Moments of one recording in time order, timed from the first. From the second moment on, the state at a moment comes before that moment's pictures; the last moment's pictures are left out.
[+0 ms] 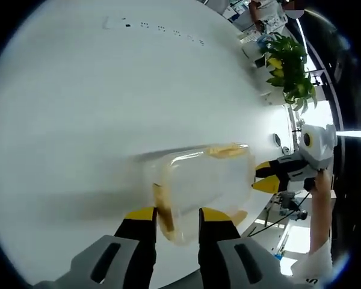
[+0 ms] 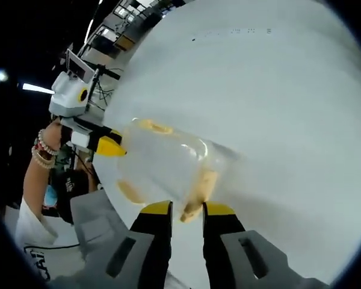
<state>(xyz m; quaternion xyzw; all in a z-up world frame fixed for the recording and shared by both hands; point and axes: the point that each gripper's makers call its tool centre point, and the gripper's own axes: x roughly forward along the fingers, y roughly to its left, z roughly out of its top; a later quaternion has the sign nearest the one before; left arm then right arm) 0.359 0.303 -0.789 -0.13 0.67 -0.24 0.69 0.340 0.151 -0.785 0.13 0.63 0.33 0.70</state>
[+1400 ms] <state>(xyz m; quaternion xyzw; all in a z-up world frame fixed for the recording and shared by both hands) 0.356 0.299 -0.787 -0.12 0.66 -0.25 0.70 0.337 0.156 -0.793 0.19 0.61 0.34 0.69</state>
